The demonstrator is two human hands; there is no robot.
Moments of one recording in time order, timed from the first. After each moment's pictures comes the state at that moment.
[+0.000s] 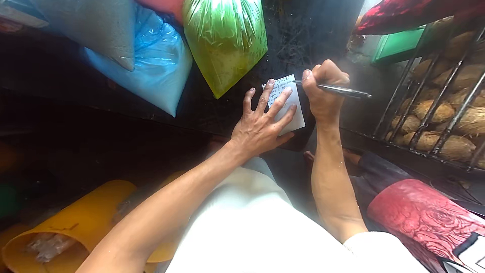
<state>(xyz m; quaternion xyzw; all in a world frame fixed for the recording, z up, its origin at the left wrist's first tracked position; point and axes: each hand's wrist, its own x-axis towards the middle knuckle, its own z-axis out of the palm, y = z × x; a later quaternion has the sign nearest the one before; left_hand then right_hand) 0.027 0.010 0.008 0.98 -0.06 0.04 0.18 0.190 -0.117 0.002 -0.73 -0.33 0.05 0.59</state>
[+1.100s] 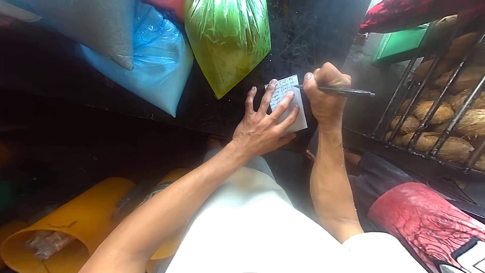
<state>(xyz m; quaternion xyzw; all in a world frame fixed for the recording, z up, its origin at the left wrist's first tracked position) 0.027 0.010 0.005 0.98 -0.06 0.04 0.18 0.189 -0.118 0.003 -0.76 -0.33 0.06 0.55</state>
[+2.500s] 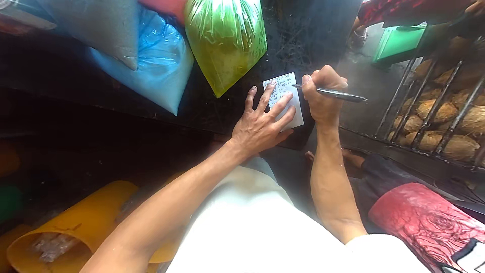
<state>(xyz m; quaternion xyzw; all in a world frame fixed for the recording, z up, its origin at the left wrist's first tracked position) 0.025 0.010 0.003 0.98 -0.07 0.05 0.18 0.180 -0.125 0.000 -0.75 -0.32 0.04 0.59</state>
